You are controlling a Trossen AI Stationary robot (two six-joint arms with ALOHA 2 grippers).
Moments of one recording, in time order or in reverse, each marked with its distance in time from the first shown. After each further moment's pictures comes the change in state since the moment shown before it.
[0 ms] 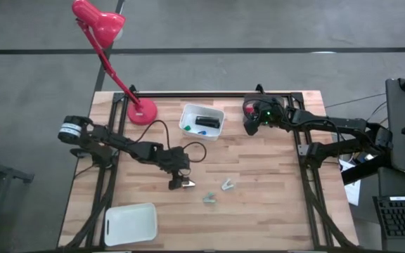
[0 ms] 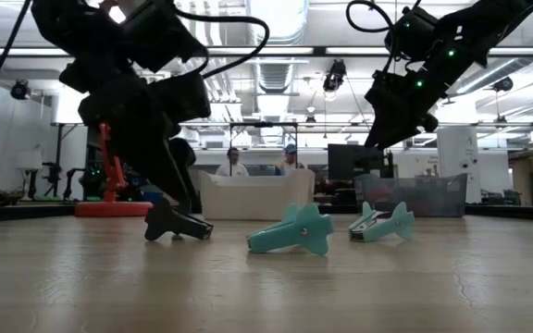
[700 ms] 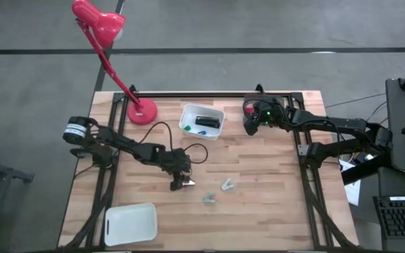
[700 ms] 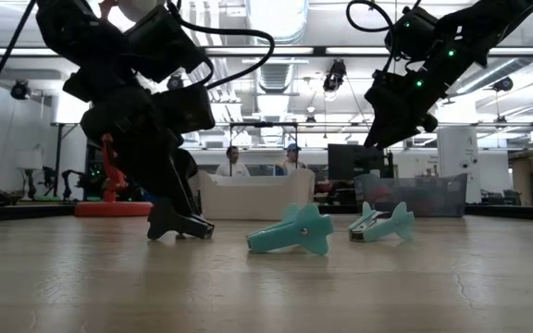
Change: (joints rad) left arm -0.001 0.058 0.003 0.036 0.017 -0.018; right arm 0.000 0.000 -0.001 0.007 0.000 0.001
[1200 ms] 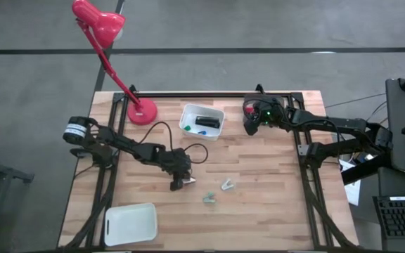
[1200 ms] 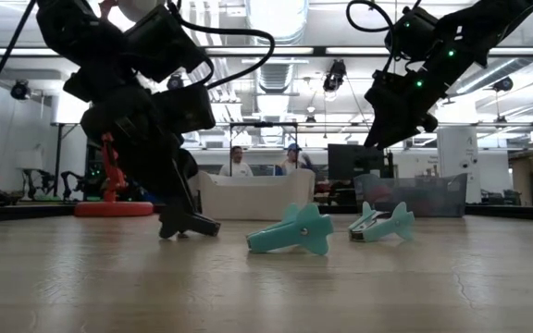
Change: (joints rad) left arm 0.001 0.000 0.001 0.000 0.005 0.002; right arm 0.000 0.000 0.000 0.000 0.000 0.000
